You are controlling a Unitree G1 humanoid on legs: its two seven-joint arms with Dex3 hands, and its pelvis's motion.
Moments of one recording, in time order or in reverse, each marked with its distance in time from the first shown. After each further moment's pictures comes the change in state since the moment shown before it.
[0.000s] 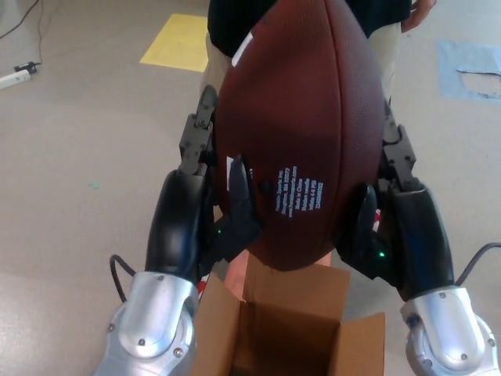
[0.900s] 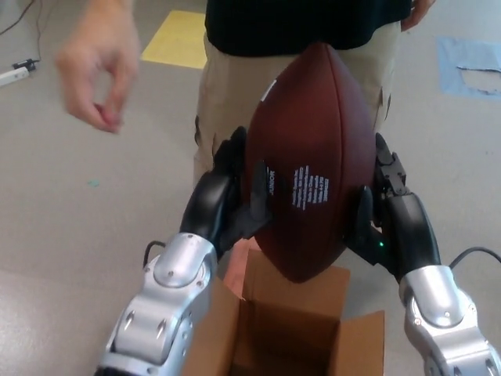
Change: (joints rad) left_arm -0.291 -0.049 0.115 0.675 -0.069 -0.124 -0.168; right_arm -0.219 0.000 -0.119 0.534 0.040 -0.075 0.021
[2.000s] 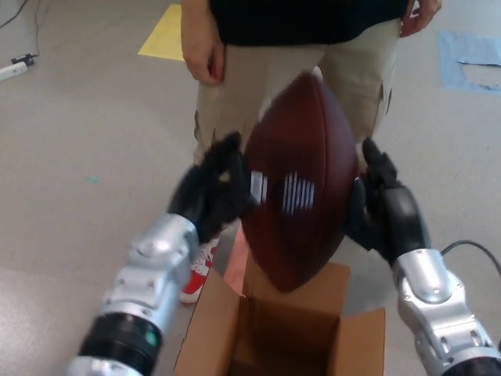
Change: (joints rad) left_arm -0.234 0.085 0.191 0.489 -0.021 -0.206 -0.175; right_arm -0.166 -0.009 -0.103 0.328 0.007 -0.111 0.014
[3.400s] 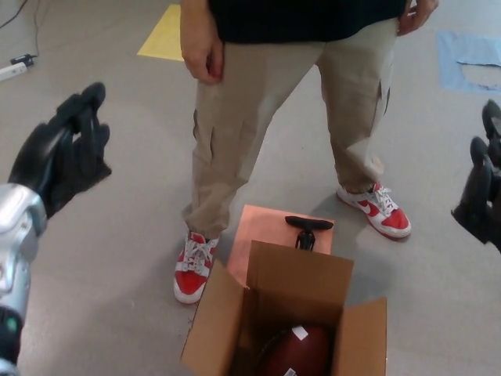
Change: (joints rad) left_arm 0.115 0.320 0.114 -0.112 -0.016 -0.049 -0.182; right_arm 0.192 -0.175 -0.178 -0.261 0.105 -0.041 0.138
